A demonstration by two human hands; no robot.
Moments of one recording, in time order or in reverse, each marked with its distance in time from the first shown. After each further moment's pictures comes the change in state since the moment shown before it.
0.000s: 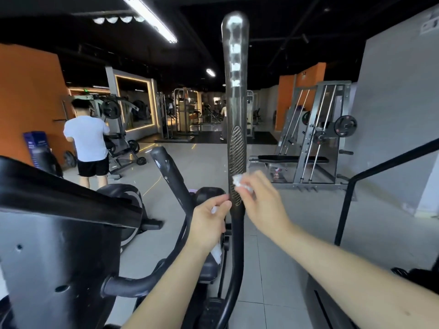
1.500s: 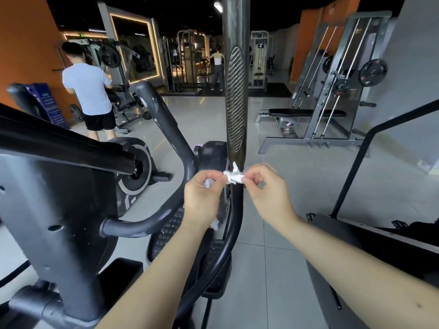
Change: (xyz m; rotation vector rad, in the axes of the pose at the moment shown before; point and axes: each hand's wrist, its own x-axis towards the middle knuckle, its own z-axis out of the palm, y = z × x) left_hand -0.037 -0.047 0.009 0.027 0.196 -0.151; right_hand -0.091 0.033 0.032 0.316 -0.010 0.401
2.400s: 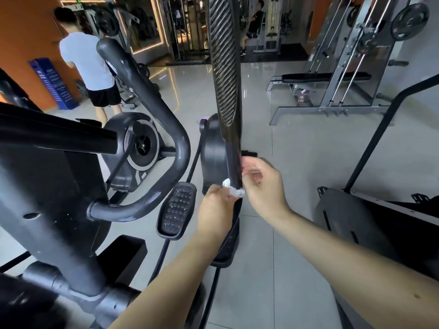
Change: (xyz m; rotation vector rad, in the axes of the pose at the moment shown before) left_hand -0.020 -0.080 0.031 0.684 -0.134 0.059; right_hand -0.021 0.038 0.019 0.203 -0.044 0.316
